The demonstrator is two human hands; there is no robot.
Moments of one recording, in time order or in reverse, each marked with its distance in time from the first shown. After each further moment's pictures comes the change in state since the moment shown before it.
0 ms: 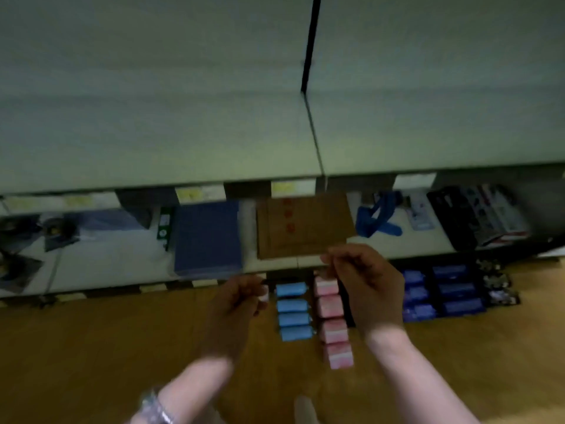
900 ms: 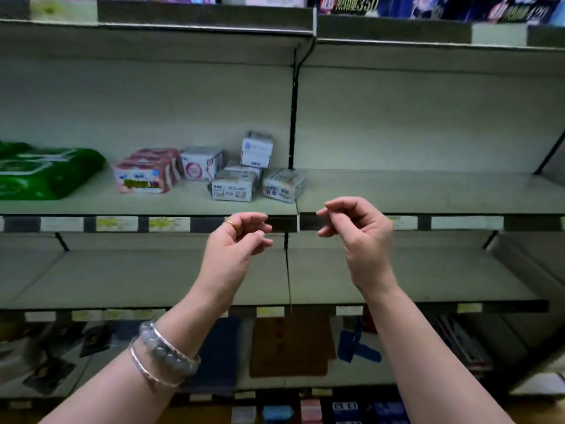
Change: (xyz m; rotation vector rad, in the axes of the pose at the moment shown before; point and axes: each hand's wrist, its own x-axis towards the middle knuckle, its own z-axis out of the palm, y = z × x) left_hand -0.198 0.333 0.033 -0.210 -0.081 0.726; right_hand 0.014 -0.354 -0.102 0.289 -0.120 -0.618
